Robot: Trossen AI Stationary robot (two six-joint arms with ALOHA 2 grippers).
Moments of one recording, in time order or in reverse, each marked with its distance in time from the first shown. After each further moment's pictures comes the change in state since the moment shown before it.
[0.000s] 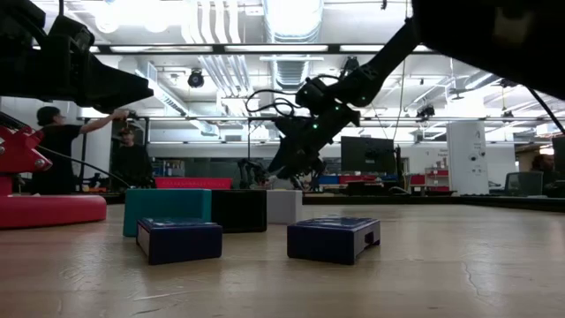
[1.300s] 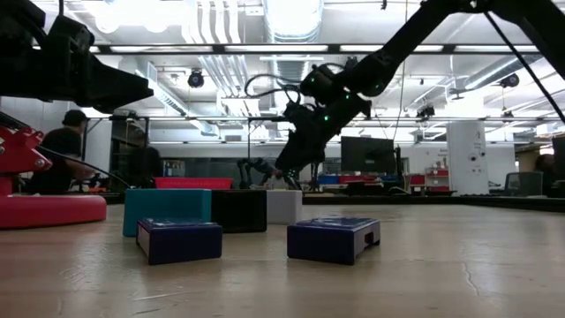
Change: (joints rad) left arm 0.000 -0.001 0.000 0.000 0.000 0.000; right arm 0.069 -0.118 -0.151 0.030 0.006 -0.242
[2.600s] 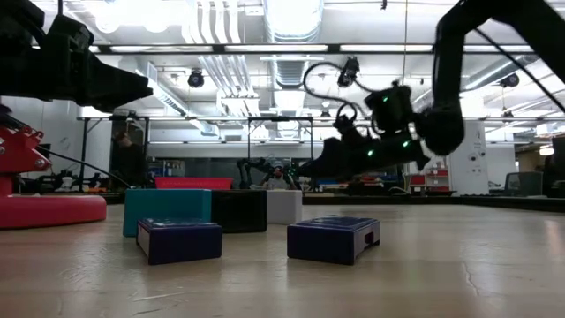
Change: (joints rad) left arm 0.000 -0.008 0.000 0.000 0.000 0.000; right arm 0.075 0.058 -0.679 1.291 0.251 0.143
